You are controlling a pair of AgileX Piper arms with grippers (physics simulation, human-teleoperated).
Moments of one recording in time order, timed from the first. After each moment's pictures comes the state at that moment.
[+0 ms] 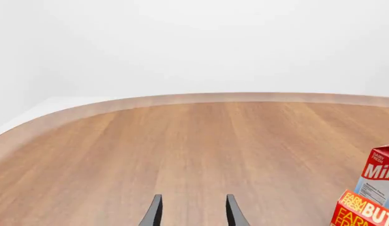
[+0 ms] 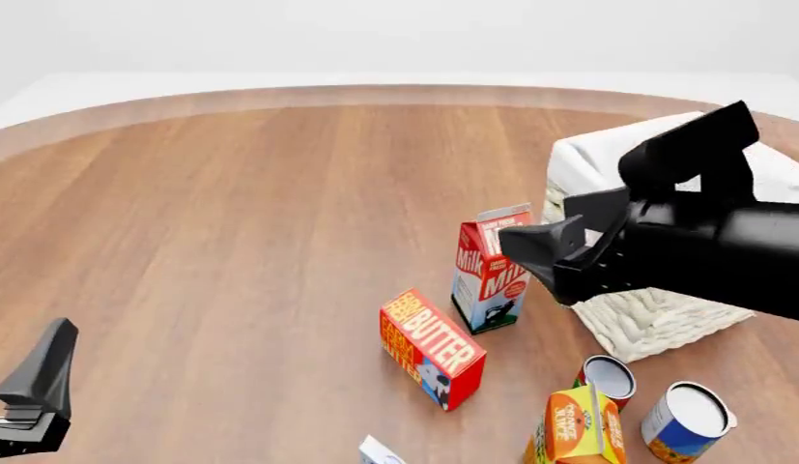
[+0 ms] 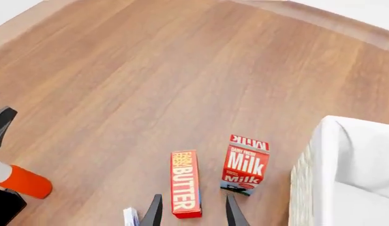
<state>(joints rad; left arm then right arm) 0.00 0.00 0.00 0.00 0.00 0.65 0.92 -0.80 0.45 0.07</state>
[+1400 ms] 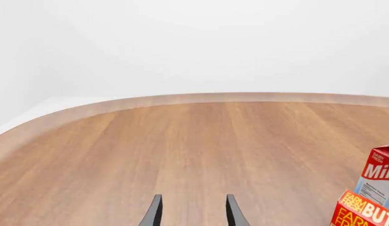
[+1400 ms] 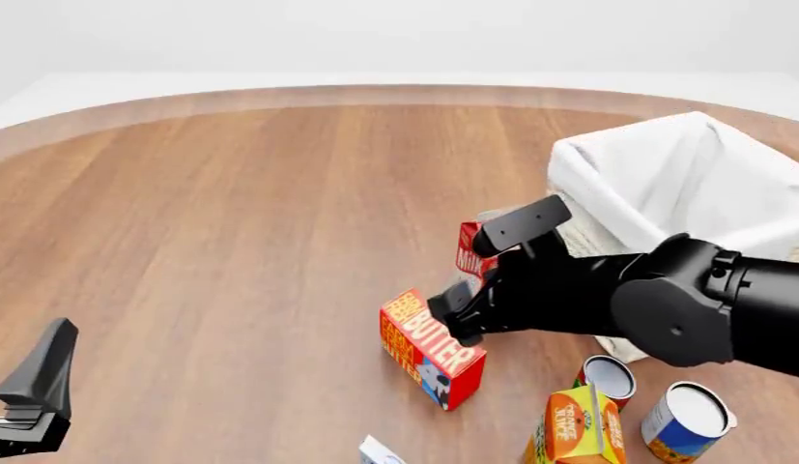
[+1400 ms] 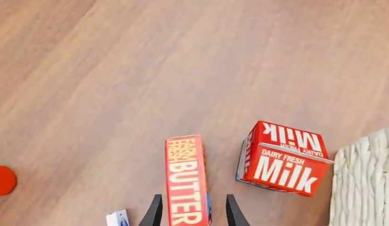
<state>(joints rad) 0.00 0.00 0.00 0.00 0.00 0.69 1.33 -0.74 0.23 0.13</state>
